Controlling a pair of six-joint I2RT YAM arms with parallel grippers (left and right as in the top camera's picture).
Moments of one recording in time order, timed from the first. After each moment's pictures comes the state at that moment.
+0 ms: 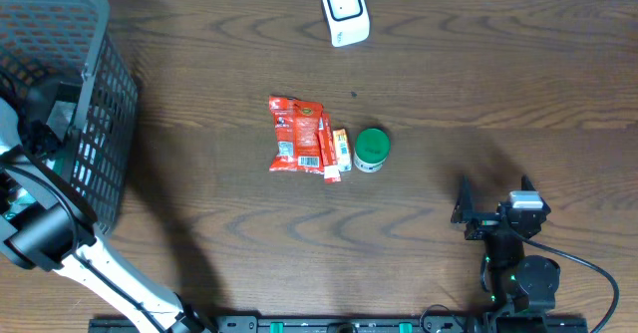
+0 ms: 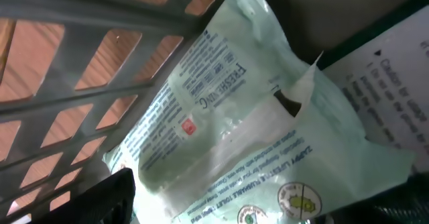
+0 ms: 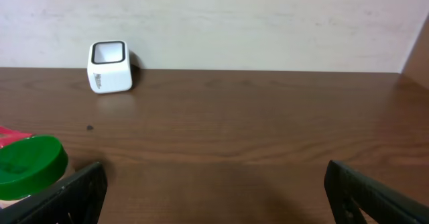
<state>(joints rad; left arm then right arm) 0.70 2.21 1.79 -0.99 -0.35 0.02 0.01 0.01 0.01 -0.07 0.01 0.01</state>
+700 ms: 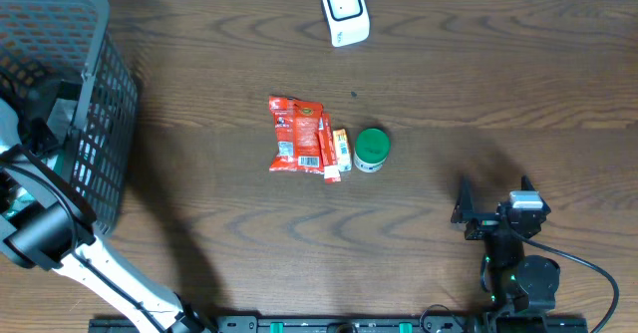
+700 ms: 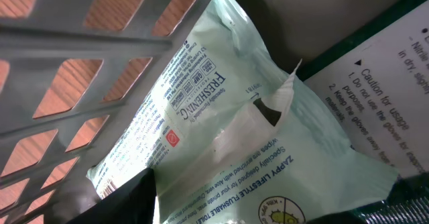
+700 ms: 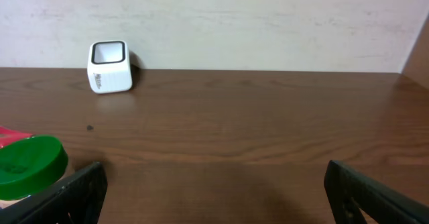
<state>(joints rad) 0.70 2.22 1.79 -0.96 -0.28 0.04 0.01 0.01 0.01 -0.07 0.01 0.01</state>
